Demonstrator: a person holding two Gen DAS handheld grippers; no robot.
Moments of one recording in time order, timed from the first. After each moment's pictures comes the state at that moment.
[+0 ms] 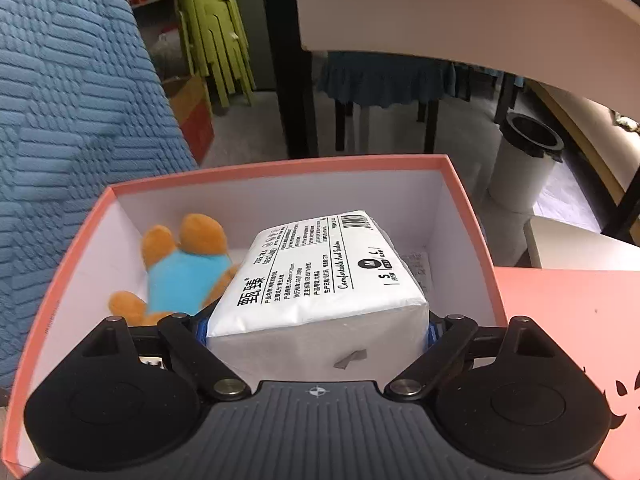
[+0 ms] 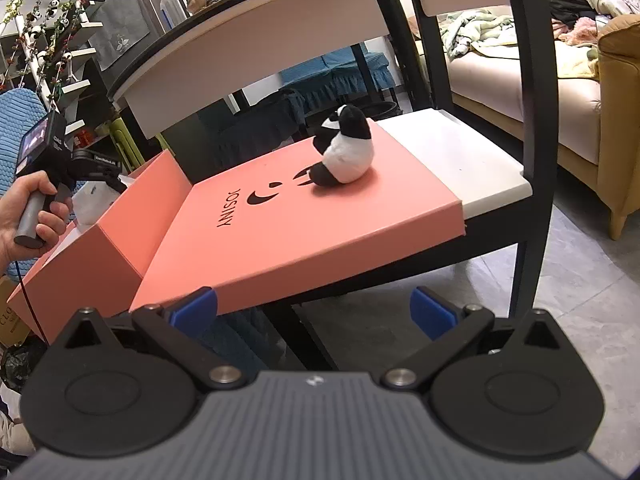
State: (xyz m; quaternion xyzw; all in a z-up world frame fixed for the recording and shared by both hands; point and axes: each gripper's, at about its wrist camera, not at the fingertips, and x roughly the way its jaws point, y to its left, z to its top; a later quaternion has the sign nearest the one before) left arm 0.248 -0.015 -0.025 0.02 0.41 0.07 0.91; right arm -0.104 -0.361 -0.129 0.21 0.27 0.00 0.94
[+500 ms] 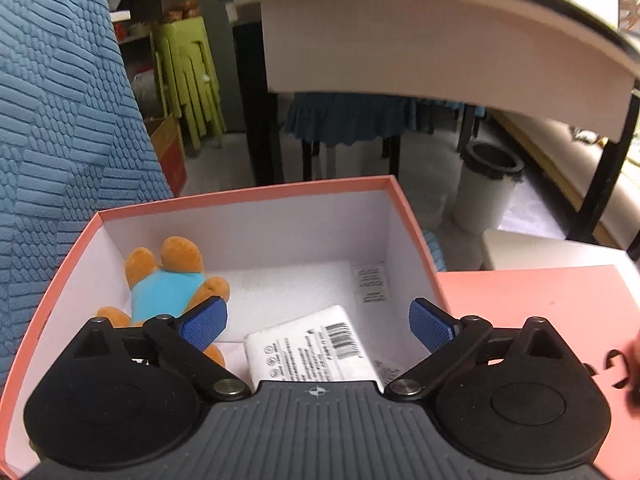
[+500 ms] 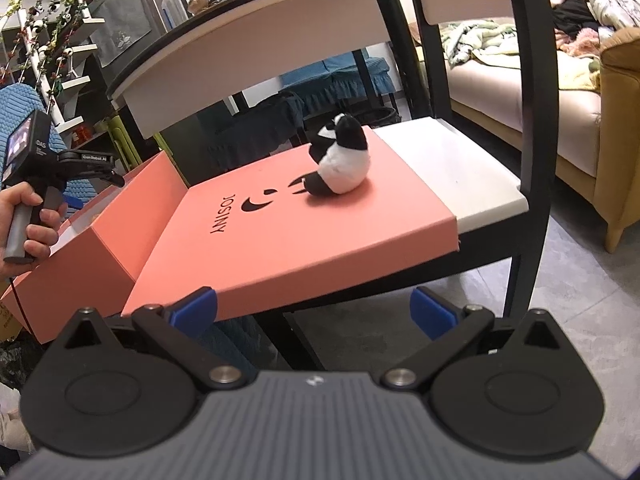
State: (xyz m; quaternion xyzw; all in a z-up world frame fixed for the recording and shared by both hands) left arm 0.197 -0.028 -0.014 0.02 0.34 0.02 0.94; right arm -0.098 -0.364 -0.125 0.19 0.27 0.00 0.94
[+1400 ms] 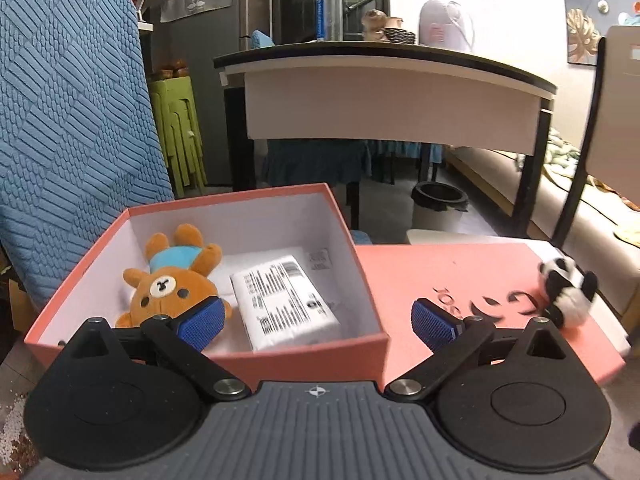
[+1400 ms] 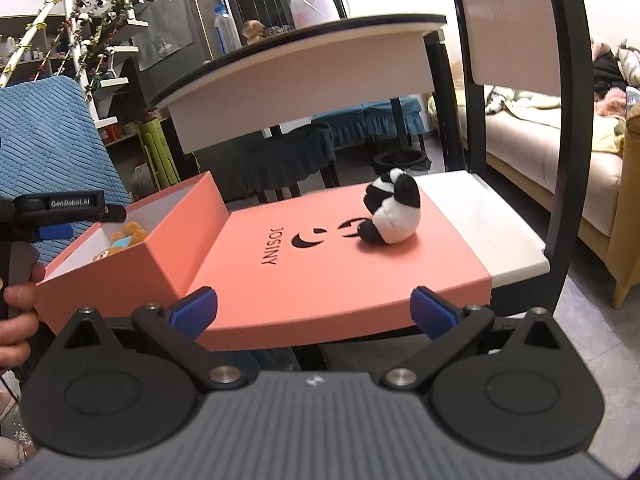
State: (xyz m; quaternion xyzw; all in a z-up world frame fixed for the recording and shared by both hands) left arm 0.019 -0.050 -0.003 0.02 0.25 -0.03 0.97; right arm -0.112 -0.329 -0.081 0.14 0.22 0.03 0.97
